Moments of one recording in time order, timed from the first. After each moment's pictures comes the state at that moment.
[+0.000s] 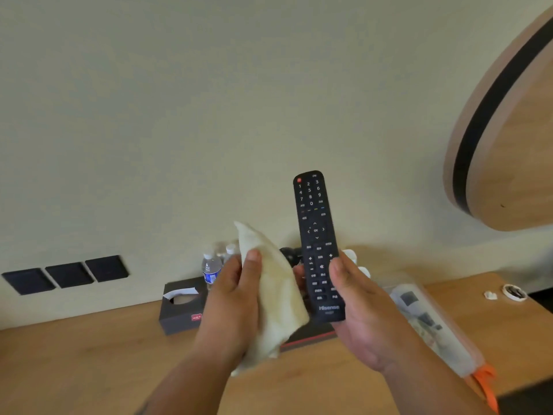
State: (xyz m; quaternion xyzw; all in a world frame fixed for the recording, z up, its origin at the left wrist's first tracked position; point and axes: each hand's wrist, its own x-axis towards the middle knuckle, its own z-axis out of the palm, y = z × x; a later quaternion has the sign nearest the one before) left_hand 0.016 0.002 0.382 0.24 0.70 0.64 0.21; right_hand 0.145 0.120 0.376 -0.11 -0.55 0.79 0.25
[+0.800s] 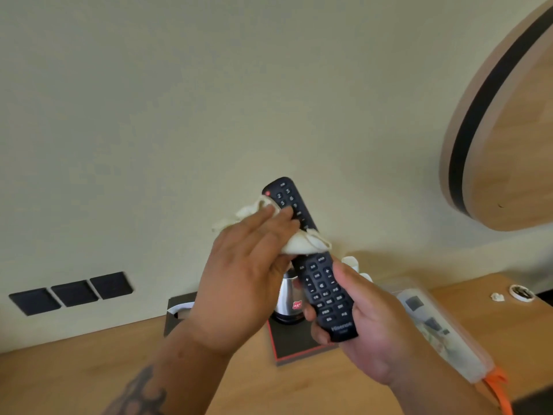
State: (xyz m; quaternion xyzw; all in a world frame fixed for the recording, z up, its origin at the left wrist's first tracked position) left_hand -0.004 0.015 0.421 0.62 0.63 0.36 -0.31; right_hand 0.153 0.109 0.395 -0.08 -0.49 0.84 0.23
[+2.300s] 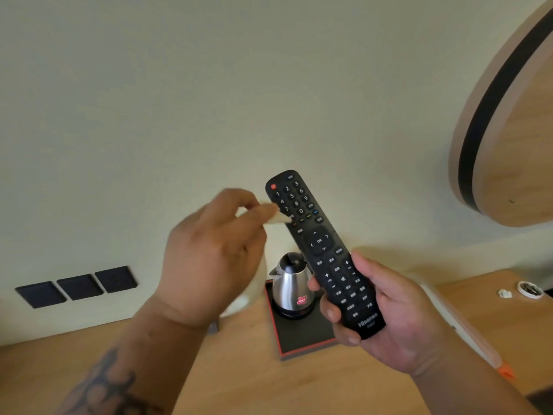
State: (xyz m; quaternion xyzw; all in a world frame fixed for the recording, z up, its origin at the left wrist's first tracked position) left_hand -0.025 -0.004 0.454 0.58 0.64 0.32 -0.39; right_hand 0.160 0.126 0.400 -0.05 -0.47 0.87 0.16
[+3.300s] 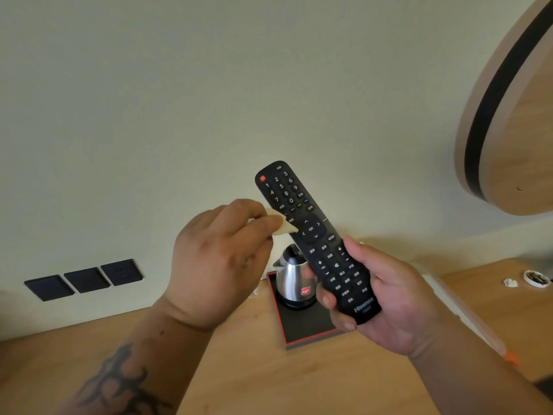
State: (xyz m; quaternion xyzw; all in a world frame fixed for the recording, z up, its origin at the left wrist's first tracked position) left_hand -0.027 -0.004 0.437 0.60 0.60 0.31 -0.42; right_hand 0.152 0.122 0.407 -0.08 -0.49 0.86 0.15
